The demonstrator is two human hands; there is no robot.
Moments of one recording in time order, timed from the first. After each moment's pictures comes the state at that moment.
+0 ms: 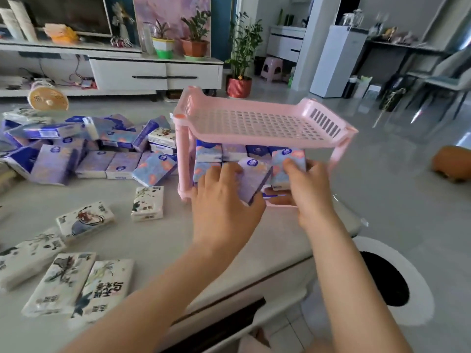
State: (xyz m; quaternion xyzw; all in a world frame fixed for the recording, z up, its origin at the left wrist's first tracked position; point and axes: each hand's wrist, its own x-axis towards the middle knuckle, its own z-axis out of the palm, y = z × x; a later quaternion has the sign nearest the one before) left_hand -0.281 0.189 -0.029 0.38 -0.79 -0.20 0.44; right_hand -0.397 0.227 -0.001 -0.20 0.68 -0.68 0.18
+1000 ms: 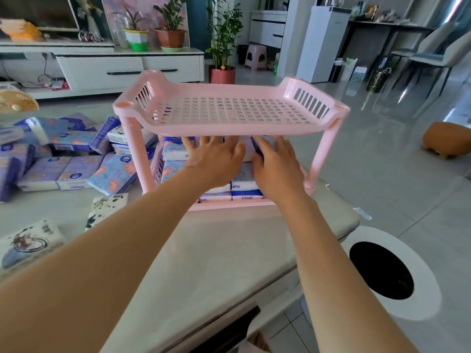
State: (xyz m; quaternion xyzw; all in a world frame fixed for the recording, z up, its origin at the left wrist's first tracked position) left_hand -0.372 0.095 -0.027 0.32 -0.94 0.01 0.08; right_hand -0.460 0.188 -0.049 -0.45 0.85 -0.27 -0.10
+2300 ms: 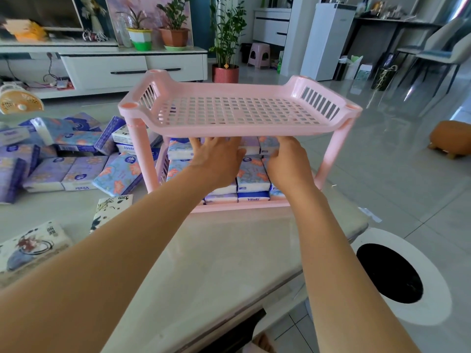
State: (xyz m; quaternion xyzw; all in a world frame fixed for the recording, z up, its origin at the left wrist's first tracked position) left_hand -0.367 0.094 -0.024 0.32 -0.94 0.02 0.13; right_hand -0.458 0.187 -0.027 -0.38 0.84 -0.38 -0.04
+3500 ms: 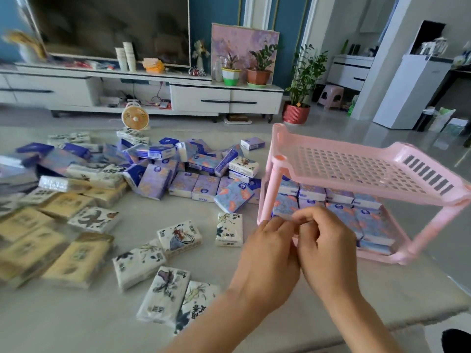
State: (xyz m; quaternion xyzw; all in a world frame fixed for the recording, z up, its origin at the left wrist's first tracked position) left_hand -0.218 0.157 -0.031 0.28 -0.86 -0.25 0.34; right_hand -0.308 0.200 -0.016 -0.51 0.70 -0.49 -0.09
